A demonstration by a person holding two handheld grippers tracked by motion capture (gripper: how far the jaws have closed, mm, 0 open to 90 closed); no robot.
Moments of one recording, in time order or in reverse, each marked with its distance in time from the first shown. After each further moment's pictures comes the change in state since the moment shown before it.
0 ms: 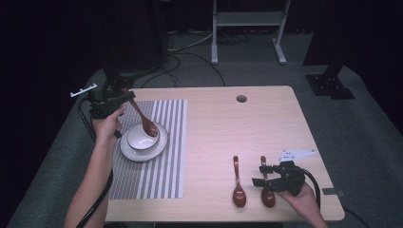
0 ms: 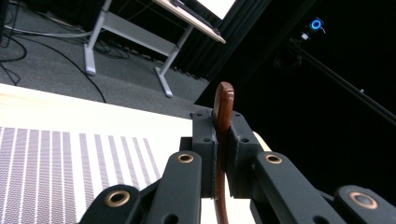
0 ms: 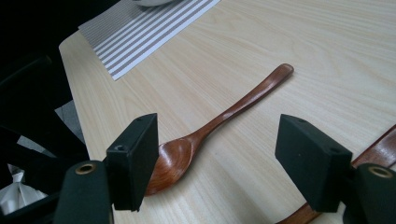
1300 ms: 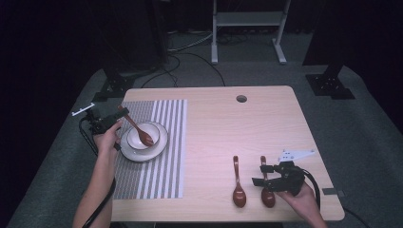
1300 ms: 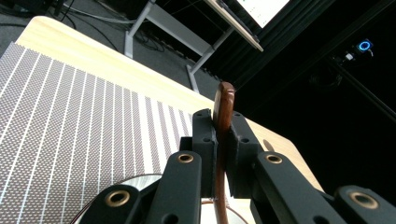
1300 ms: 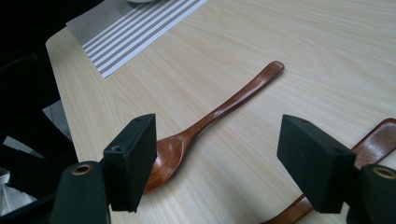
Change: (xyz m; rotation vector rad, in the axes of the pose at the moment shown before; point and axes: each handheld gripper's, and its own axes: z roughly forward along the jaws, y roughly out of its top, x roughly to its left) left arm 0.063 -0.049 -0.005 -0.017 0.127 -0.138; right arm -0.001 -0.001 0.002 0.006 -0.036 -0.005
